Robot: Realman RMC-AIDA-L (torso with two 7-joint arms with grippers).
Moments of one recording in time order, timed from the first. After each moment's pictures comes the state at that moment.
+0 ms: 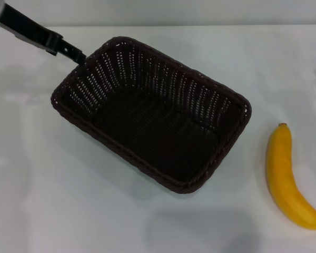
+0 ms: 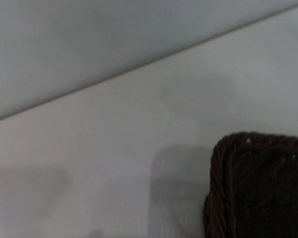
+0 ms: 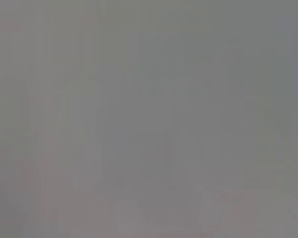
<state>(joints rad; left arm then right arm) -1.03 -1.82 0.82 0.62 -0.53 -1.43 0.79 0.51 2.02 -0.49 0.02 2.25 1.35 -2.72</state>
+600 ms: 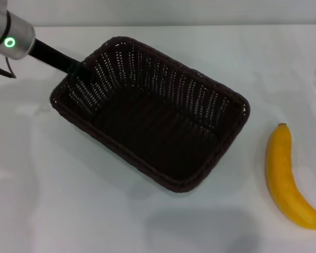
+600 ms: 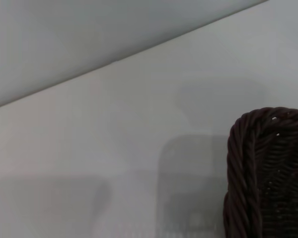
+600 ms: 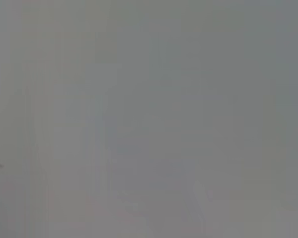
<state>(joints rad) -0.97 -1.93 0.88 0.59 -0.52 -1.22 0.84 0.50 2.02 -0.49 0.02 2.25 1.39 -2.72</state>
